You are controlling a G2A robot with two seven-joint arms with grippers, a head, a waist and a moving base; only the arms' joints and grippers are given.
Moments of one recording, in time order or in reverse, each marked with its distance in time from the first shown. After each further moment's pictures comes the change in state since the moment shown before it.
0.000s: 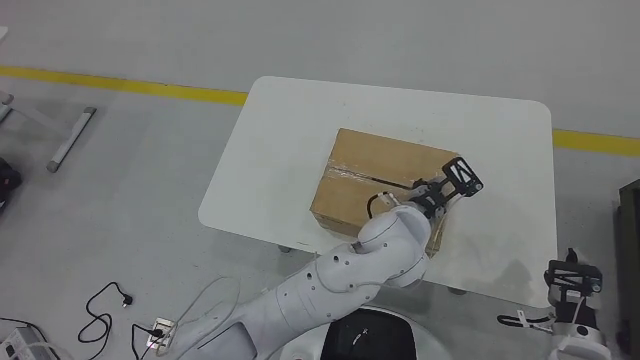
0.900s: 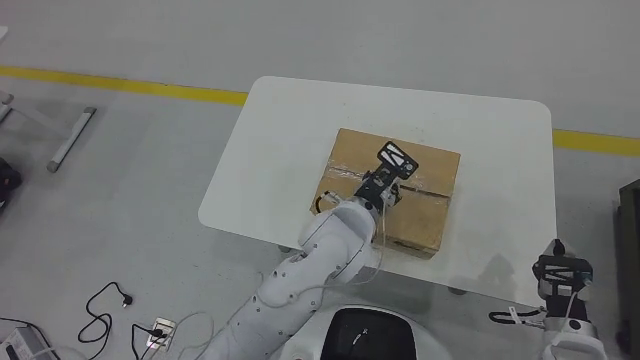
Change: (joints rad) left arm 0.261 0.048 -0.289 -0.296 -0.057 -0.103 0.023; right arm 0.002 -0.007 -0.021 -0.054 -0.003 -0.055 0.008
